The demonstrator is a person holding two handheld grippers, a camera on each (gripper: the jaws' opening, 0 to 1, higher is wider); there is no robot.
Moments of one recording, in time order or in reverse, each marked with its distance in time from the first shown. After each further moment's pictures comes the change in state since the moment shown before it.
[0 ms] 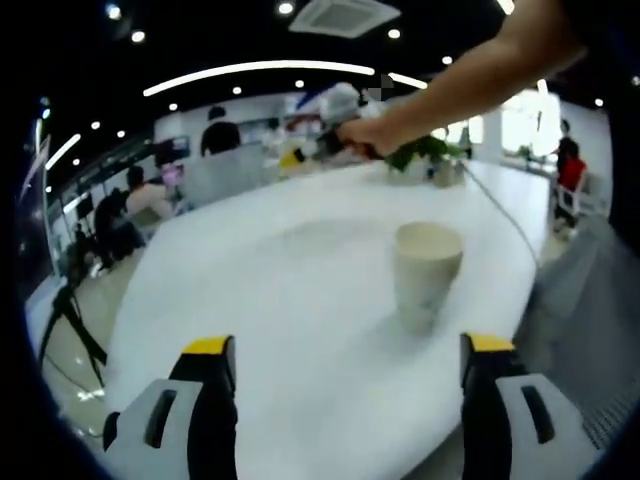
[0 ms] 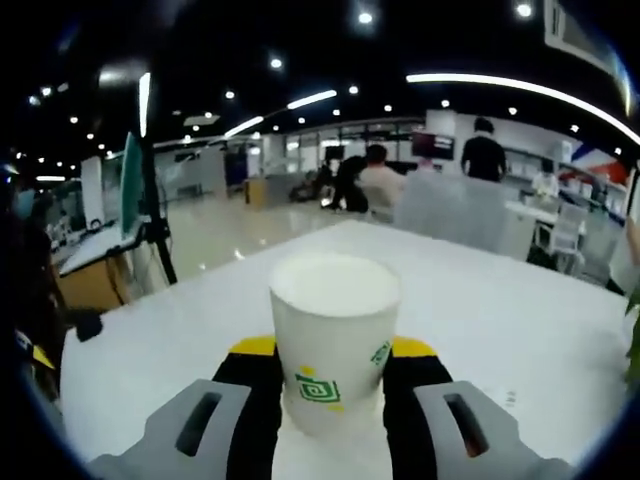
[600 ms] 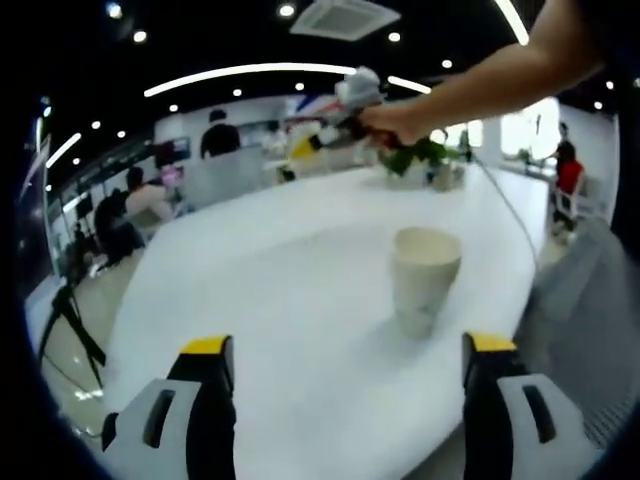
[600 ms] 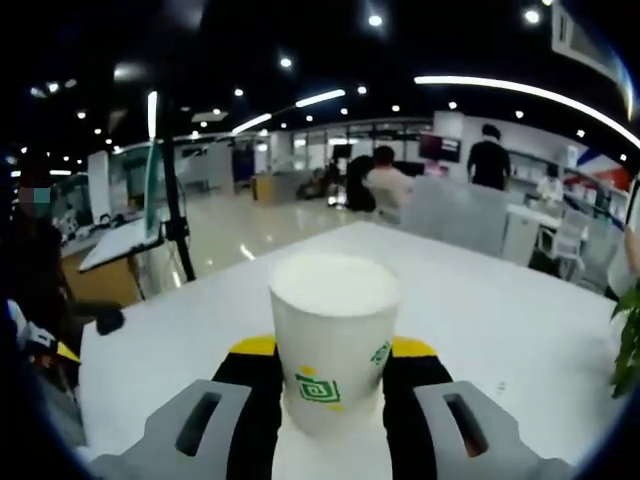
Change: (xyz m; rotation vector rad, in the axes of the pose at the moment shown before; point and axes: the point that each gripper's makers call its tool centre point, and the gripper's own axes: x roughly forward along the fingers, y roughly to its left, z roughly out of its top) left arm -0.003 -0.002 0.003 -0.006 -0.020 0.000; right arm -0.054 0.034 0.006 -0.028 0.012 0.036
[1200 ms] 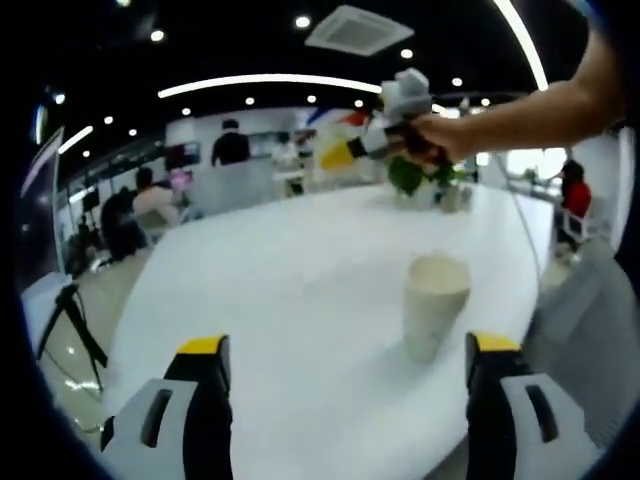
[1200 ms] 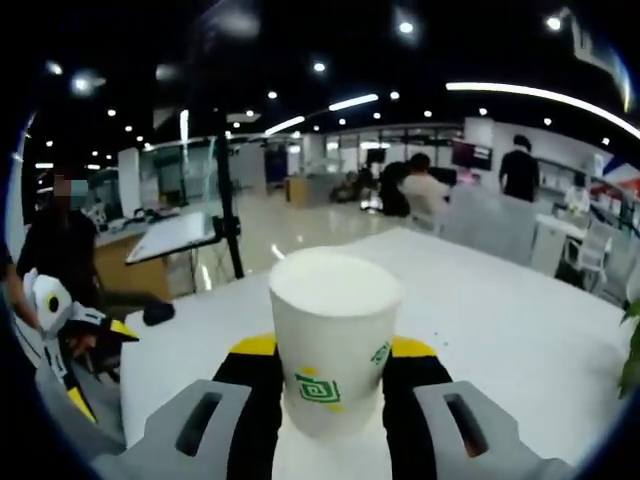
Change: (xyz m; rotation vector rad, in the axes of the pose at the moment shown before) left arm -0.006 0.014 0.030 -0.050 -0.078 0.006; right arm -0.055 0.084 -0.001 -0.041 -0.010 0.152
